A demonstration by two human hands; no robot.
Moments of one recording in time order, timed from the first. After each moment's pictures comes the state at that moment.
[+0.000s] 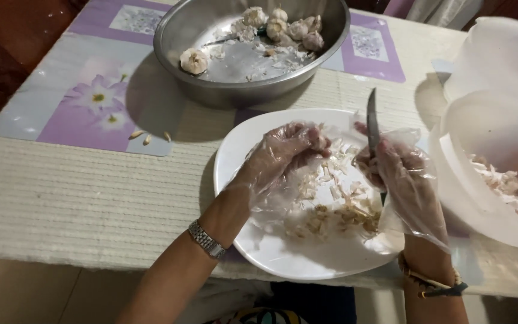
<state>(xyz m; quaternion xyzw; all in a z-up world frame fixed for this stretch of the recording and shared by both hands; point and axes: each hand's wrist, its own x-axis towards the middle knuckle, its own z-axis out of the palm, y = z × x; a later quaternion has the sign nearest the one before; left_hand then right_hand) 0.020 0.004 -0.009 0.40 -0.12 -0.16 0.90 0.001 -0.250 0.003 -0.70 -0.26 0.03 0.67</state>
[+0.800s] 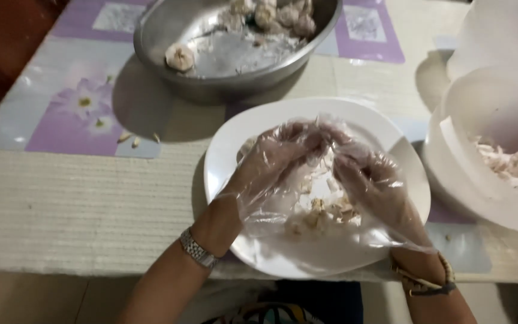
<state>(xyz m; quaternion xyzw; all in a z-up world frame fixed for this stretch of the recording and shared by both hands) -0.013 -0.007 0.035 0.58 -0.02 -0.13 0.81 -0.033 -0.195 0.009 -0.74 -0.21 -0.08 0.63</state>
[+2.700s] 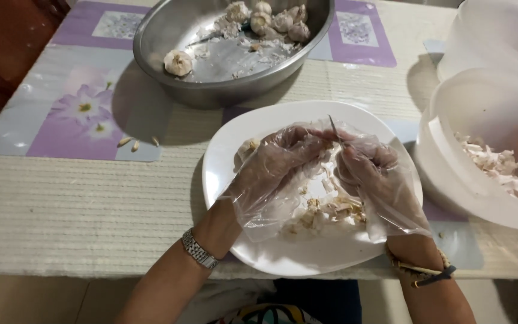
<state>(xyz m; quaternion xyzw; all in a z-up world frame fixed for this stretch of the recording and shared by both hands) -0.003 -0.016 0.012 0.35 -0.12 -0.17 0.91 -0.032 -0.199 0.025 -0.65 -0.18 -0.04 0.74</state>
